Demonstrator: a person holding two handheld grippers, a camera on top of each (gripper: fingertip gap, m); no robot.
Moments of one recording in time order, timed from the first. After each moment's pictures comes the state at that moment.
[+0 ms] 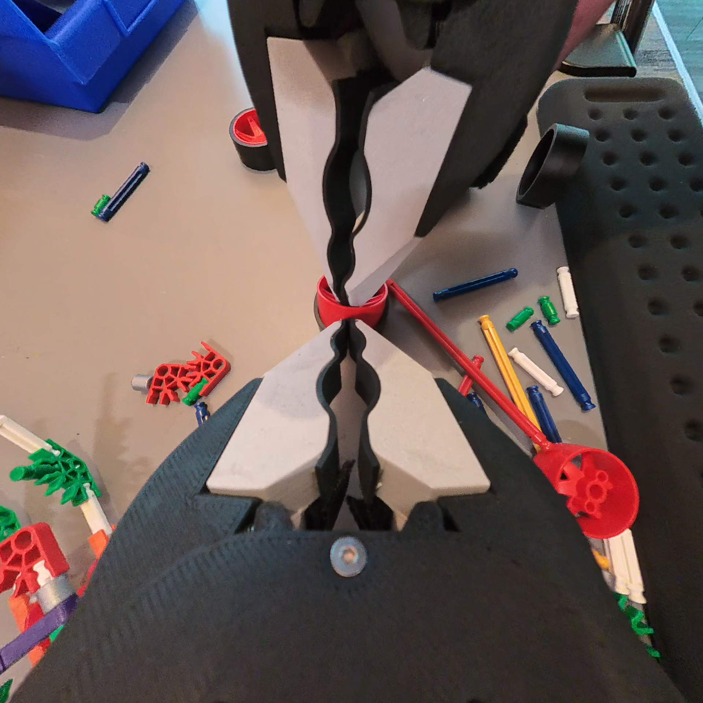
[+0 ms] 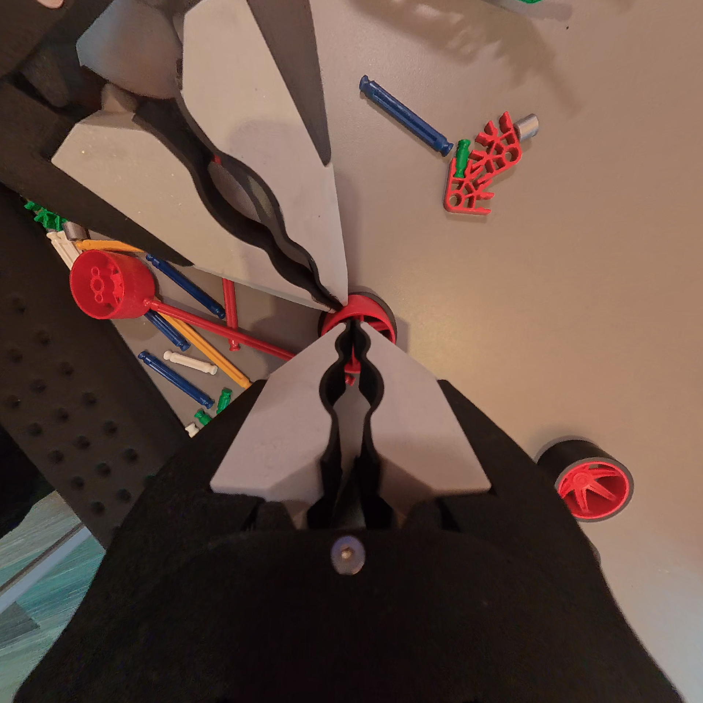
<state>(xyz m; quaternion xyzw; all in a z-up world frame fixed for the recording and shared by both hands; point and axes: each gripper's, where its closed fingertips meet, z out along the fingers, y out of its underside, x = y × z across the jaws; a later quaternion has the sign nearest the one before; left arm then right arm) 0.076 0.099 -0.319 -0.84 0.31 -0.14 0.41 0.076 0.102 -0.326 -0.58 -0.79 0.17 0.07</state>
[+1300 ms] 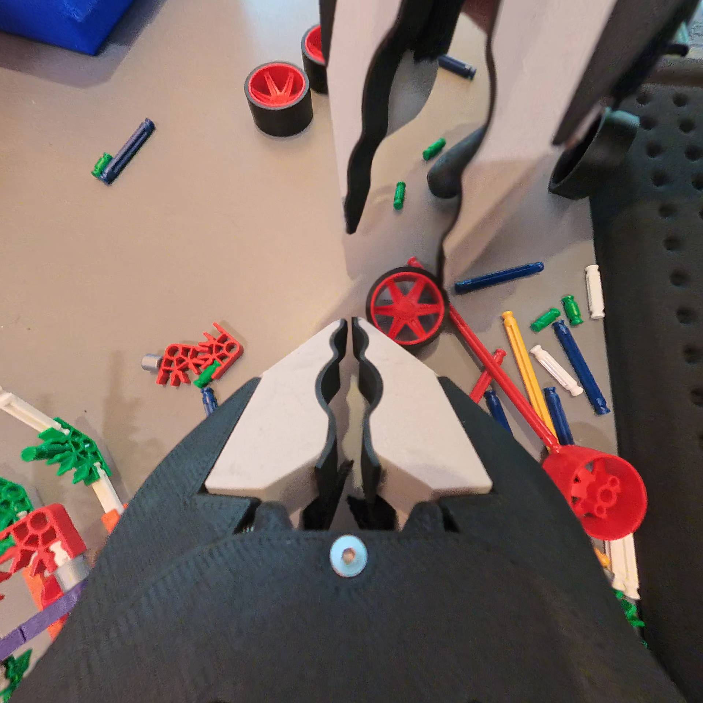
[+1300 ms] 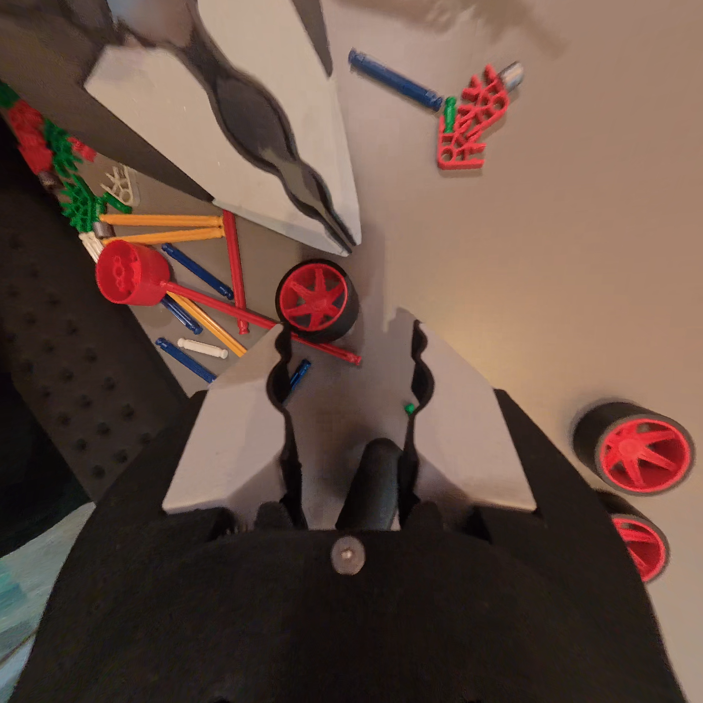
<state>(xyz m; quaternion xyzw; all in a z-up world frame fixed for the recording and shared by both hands) 0.065 0.103 -0.326 -0.87 0.29 -0.13 0.38 0.095 0.109 -0.322 -0.61 -0.75 0.23 0.07</state>
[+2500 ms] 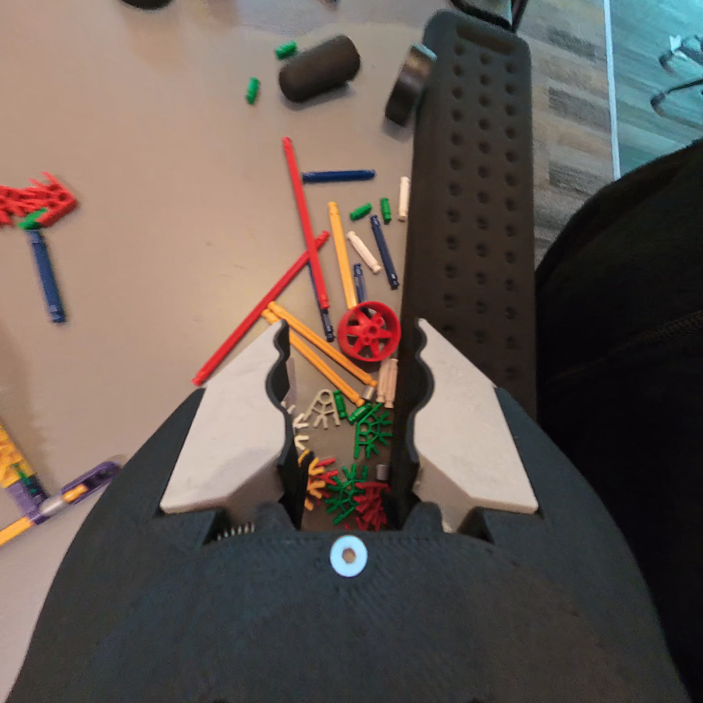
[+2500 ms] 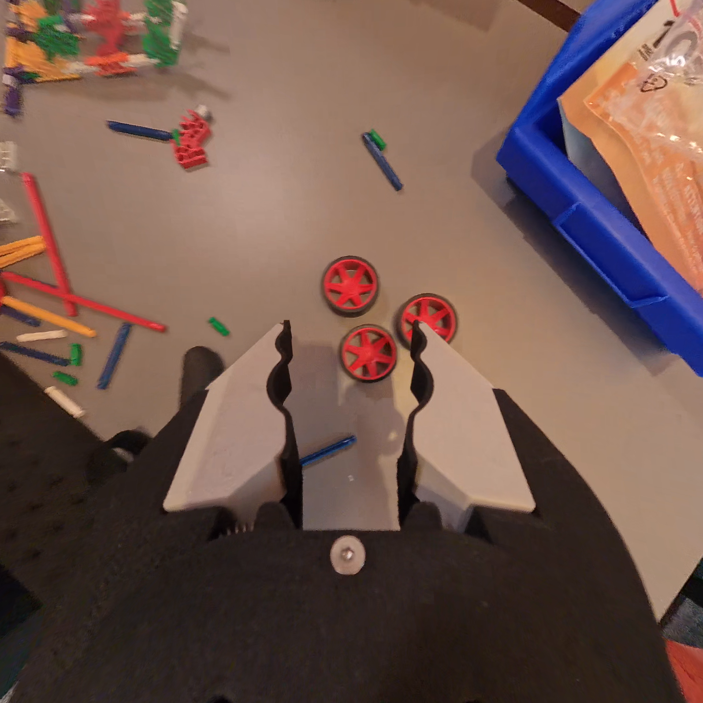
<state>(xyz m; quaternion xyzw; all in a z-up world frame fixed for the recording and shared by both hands) 0.092 -0.023 -0.301 -0.89 0.26 -0.21 0.31 0.159 0.267 -0.273 -0.70 -0.64 0.23 0.23</state>
